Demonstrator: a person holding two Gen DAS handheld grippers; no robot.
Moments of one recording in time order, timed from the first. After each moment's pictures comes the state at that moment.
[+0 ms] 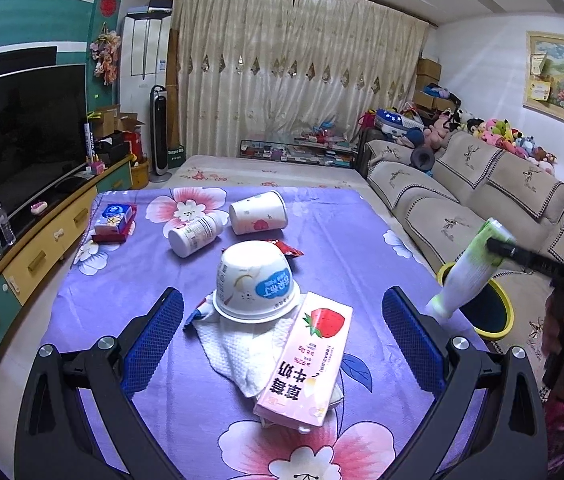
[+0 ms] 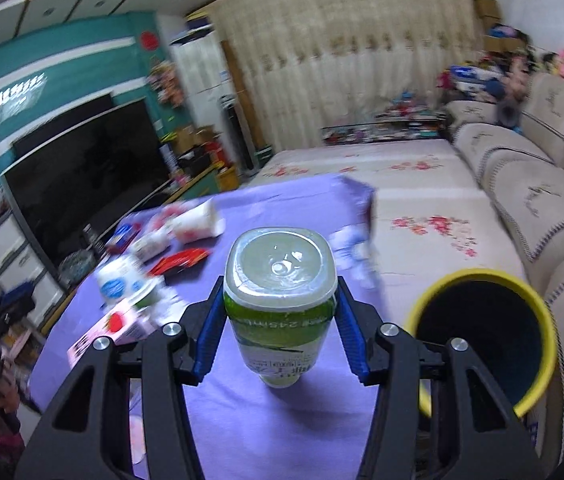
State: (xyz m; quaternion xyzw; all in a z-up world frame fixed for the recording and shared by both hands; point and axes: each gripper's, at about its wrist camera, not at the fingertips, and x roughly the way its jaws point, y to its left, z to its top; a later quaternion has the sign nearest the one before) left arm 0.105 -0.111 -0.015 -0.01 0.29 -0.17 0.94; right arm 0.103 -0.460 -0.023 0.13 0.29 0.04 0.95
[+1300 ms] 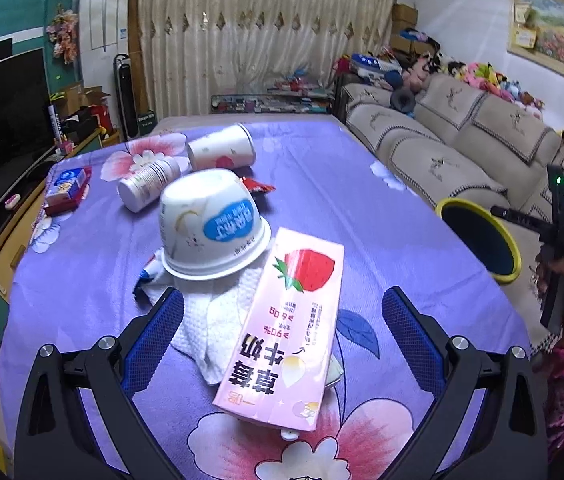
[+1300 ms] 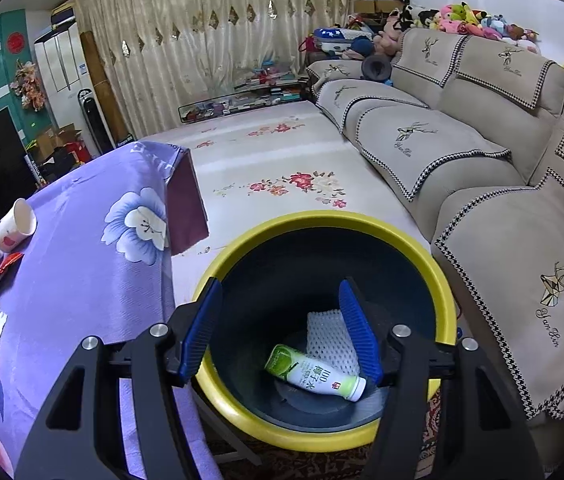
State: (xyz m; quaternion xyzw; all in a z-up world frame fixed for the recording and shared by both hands) left arm 0.140 -0.144 -0.080 0.05 0.37 -0.21 0.91; right arm 0.122 -0.571 -0.119 0.14 0.36 -0.18 0.91
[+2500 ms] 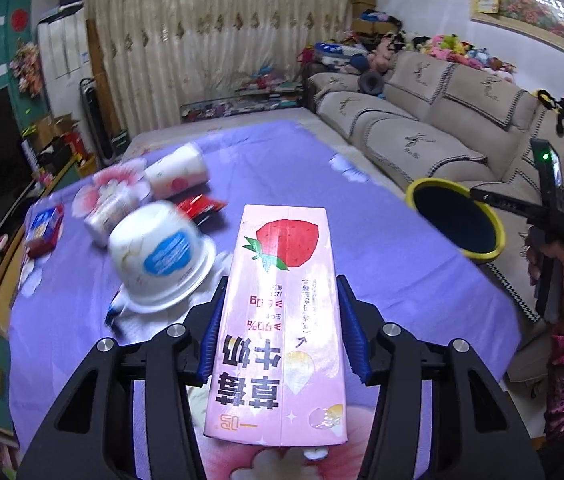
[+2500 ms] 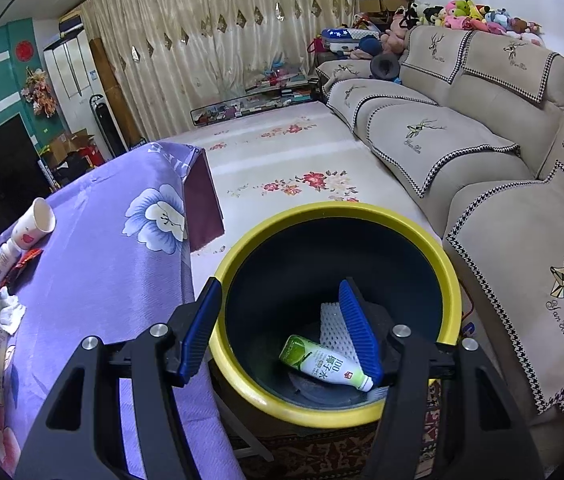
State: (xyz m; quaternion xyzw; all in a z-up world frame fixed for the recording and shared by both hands) left arm 0.127 -0.192 -0.057 0.11 0.35 -0.26 0.89; right arm 0.101 -0.566 -0.117 0.15 0.34 -0.16 0.91
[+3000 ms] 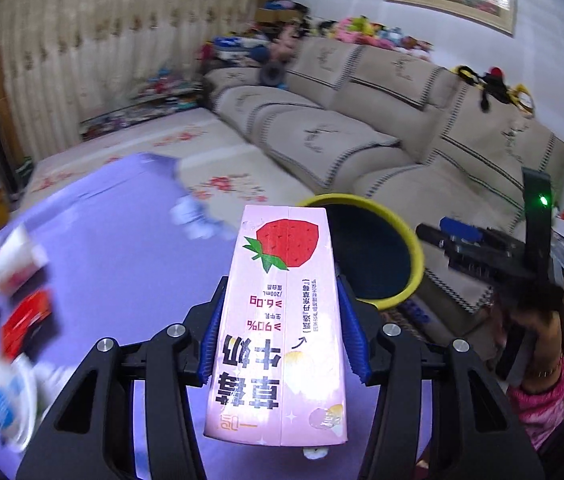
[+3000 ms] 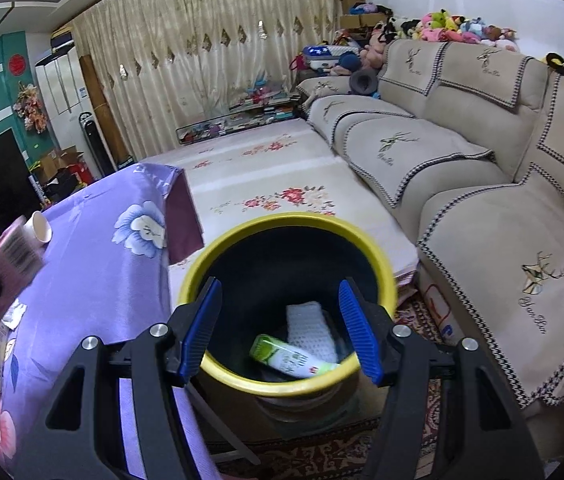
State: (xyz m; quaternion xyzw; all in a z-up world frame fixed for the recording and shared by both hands) left arm 0.156 -0.364 -0.039 0.13 0.36 -0.43 0.82; right arm 0.046 -0.587 -0.096 0.15 0.32 -0.19 0.92
